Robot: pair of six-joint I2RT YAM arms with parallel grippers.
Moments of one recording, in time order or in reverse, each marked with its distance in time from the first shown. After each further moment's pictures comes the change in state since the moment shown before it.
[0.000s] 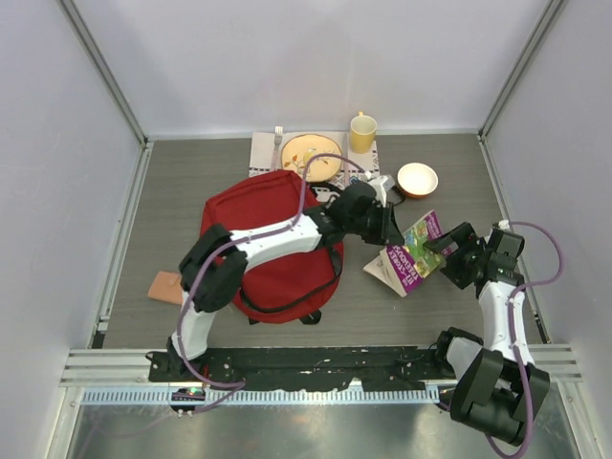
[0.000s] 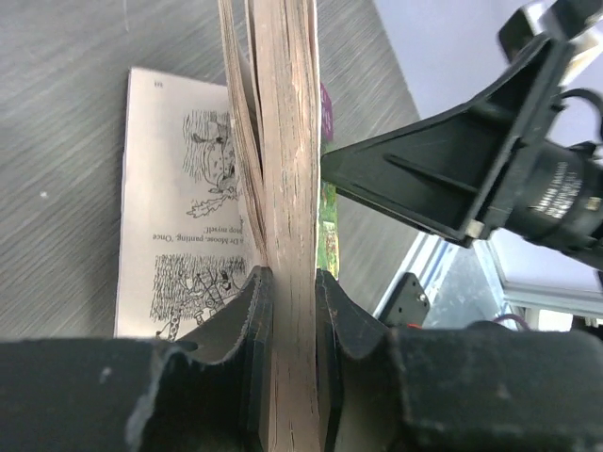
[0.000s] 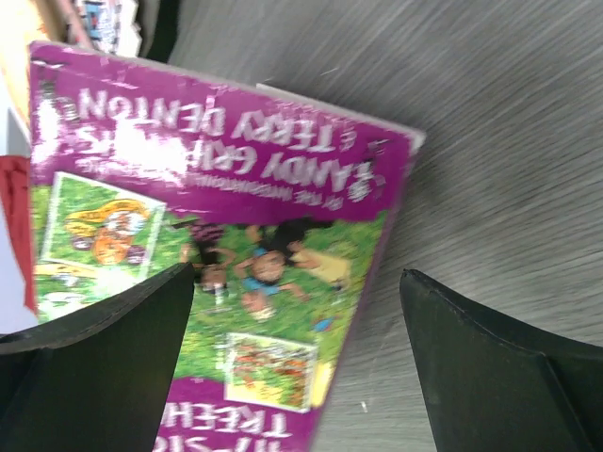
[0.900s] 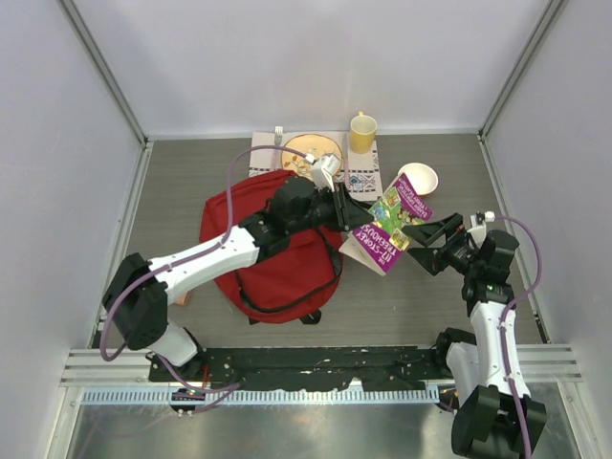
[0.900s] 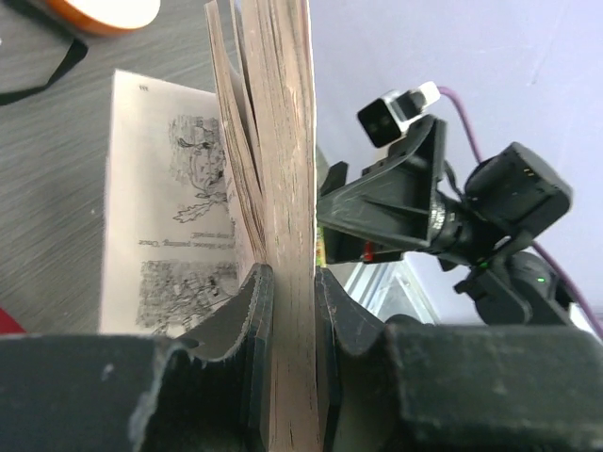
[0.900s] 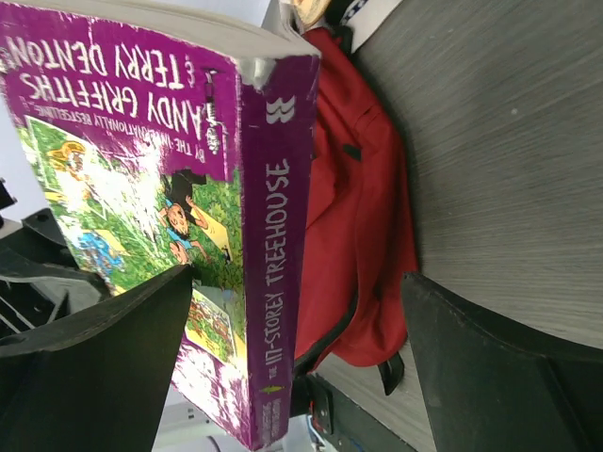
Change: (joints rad) left arm 0.096 -0.500 -0.412 0.196 -0.052 -0.052; right arm 0.101 -0.198 -0.101 0.319 -0.420 0.388
